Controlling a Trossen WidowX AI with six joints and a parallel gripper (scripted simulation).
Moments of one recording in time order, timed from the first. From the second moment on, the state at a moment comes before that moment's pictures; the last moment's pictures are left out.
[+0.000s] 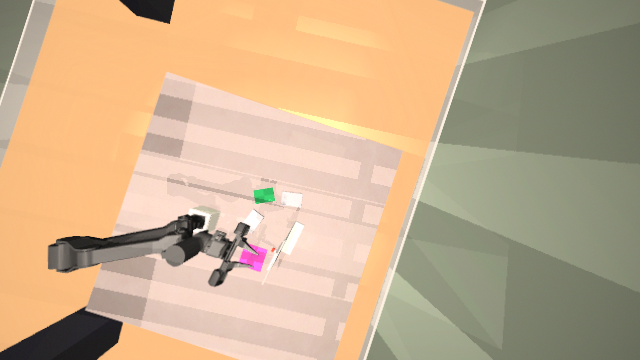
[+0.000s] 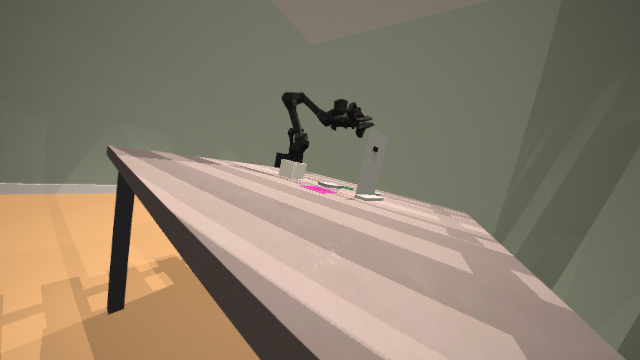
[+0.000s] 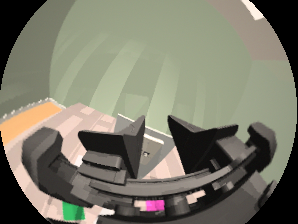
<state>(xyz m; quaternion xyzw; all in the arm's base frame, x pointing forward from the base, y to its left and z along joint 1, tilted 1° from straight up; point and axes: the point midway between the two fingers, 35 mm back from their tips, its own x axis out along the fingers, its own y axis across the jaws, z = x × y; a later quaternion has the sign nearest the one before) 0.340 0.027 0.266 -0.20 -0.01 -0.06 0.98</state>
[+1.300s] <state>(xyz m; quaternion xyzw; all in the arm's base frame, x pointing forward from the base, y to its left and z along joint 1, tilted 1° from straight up) 0.263 0.054 0.133 -0.67 0.17 -0.18 0.70</state>
